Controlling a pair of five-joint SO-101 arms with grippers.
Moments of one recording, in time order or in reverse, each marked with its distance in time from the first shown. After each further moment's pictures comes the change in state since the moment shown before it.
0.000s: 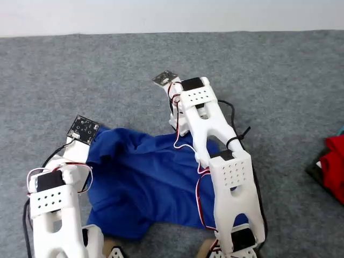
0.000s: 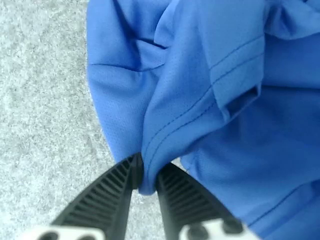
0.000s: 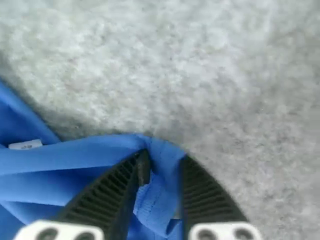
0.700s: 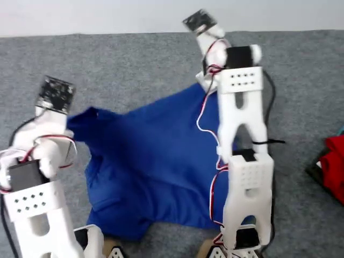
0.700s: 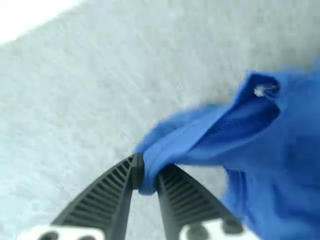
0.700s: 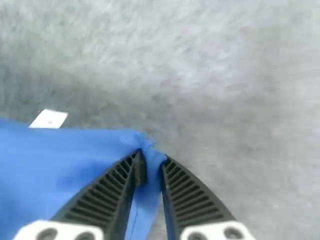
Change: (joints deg) left arm 0.0 0.0 -32.6 10.5 6.3; right arm 11.8 -9.2 -34.1 15.6 2.9
